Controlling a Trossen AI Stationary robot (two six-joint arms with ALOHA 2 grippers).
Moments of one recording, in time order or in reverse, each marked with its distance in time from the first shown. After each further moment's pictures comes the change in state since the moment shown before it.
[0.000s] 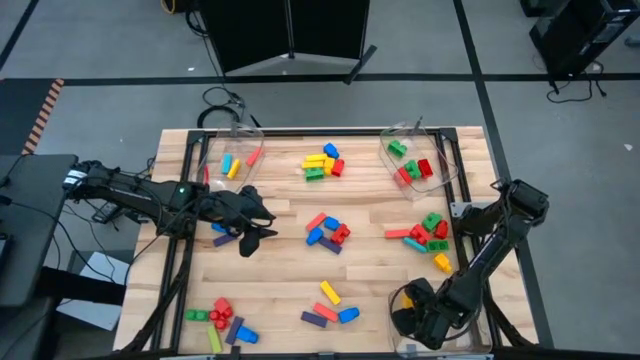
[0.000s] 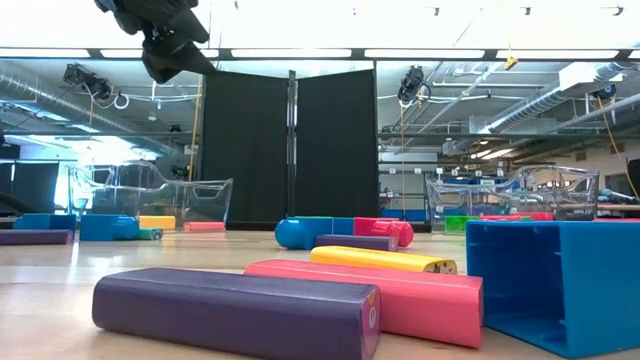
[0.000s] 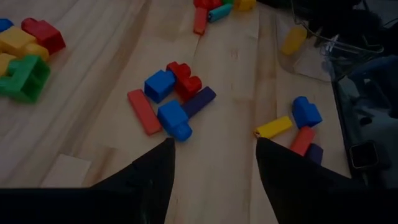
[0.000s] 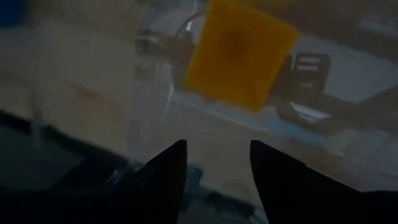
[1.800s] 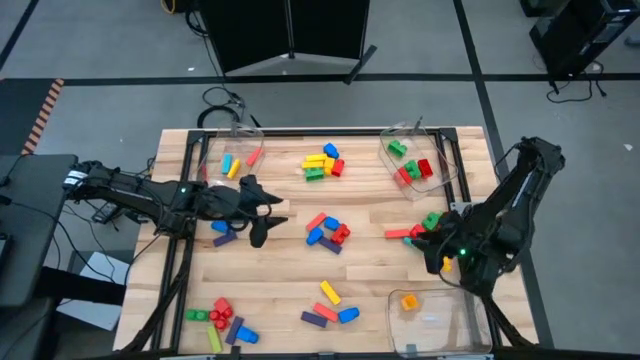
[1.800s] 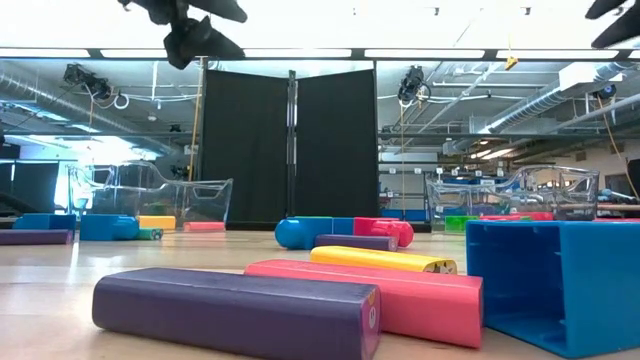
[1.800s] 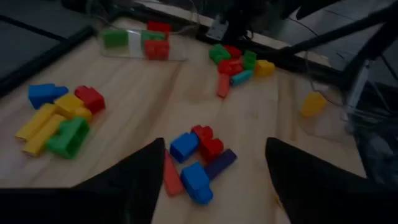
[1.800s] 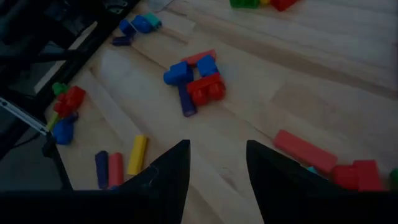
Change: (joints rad) left arm 0.011 0.009 0.000 0.187 -0.185 0.035; right arm 0.030 -0.604 -0.141 -0.471 0.872 -0.356
